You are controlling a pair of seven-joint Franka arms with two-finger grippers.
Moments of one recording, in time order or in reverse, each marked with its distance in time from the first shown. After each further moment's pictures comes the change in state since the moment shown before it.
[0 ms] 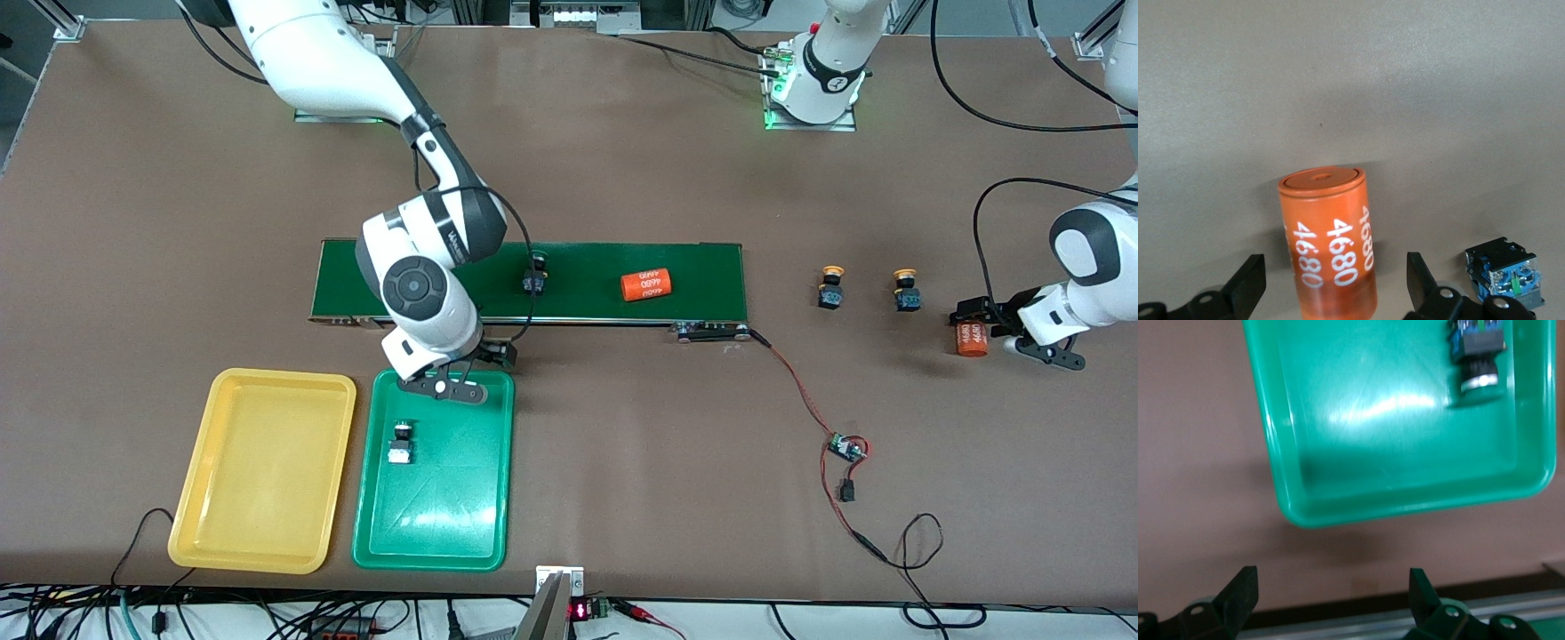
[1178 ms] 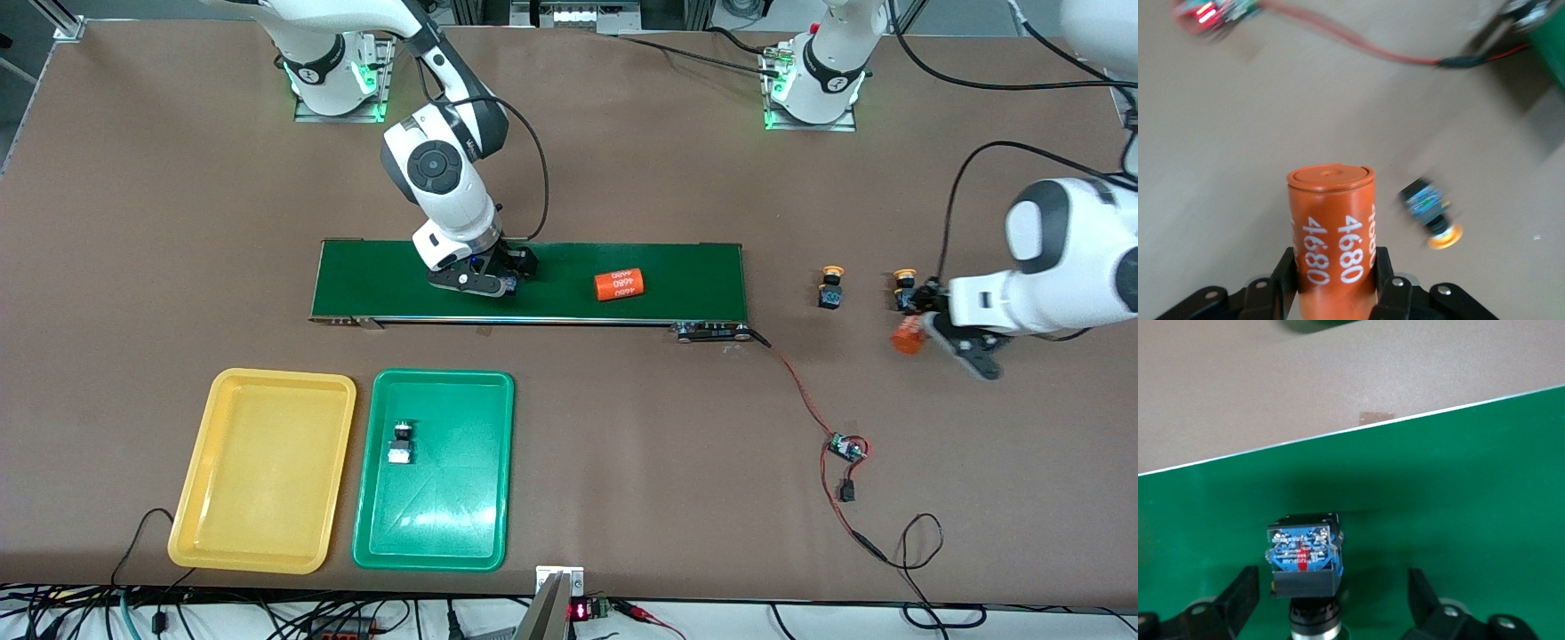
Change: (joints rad) left arm -0.269 -0.228 -0.118 0.010 0.000 -0.279 0.182; right arm 0.018 -0.308 0.162 -0.687 -0.002 0.474 0.158
